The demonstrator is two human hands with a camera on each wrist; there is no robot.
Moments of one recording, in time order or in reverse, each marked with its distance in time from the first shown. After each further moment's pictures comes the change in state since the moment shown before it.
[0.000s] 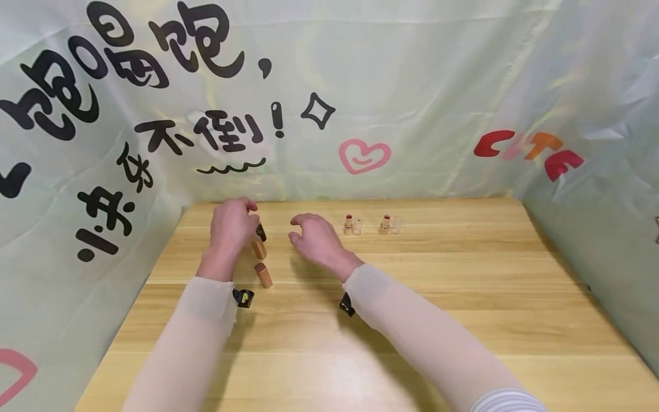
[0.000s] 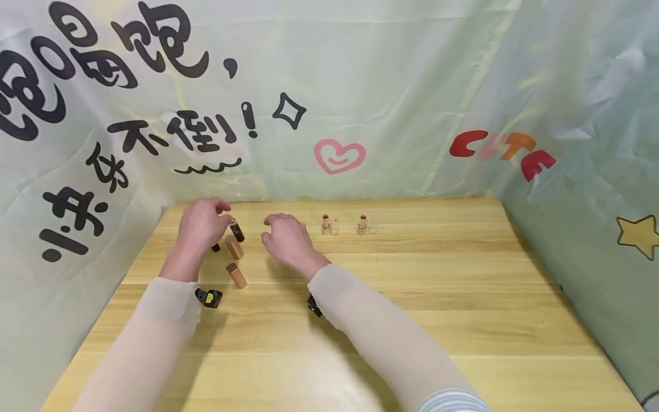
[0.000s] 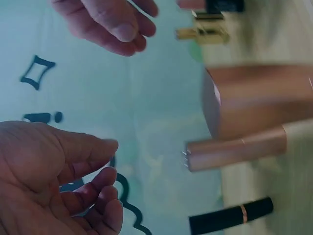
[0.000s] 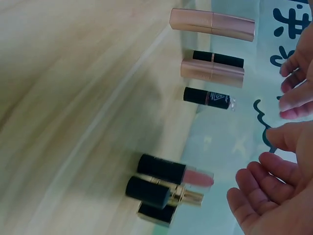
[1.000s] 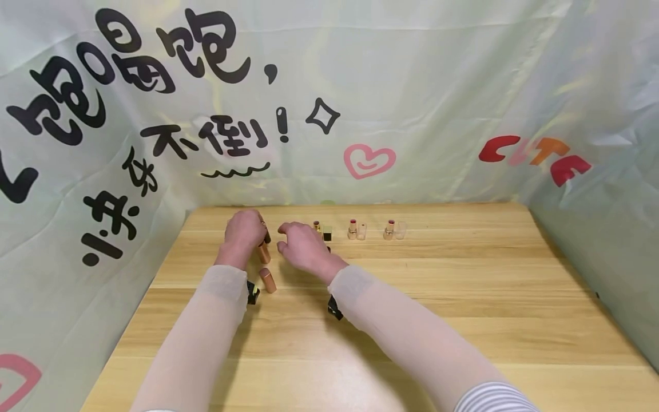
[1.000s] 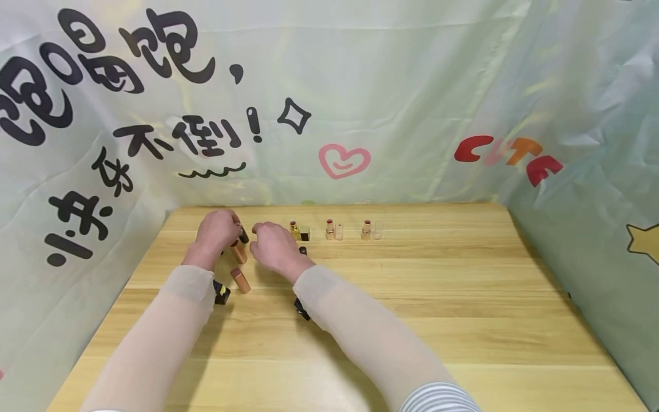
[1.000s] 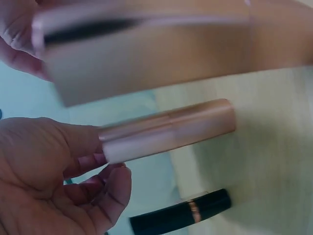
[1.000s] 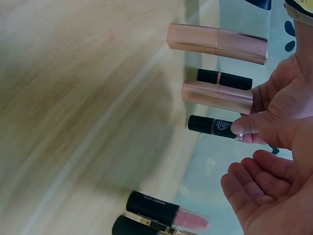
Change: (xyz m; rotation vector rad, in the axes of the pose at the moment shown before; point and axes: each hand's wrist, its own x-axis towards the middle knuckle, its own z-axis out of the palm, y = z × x) left_hand 0.037 -0.023 0.035 0.122 -0.182 -0.027; right_hand 0.020 -0.021 0.024 -0.090 -0.096 -0.021
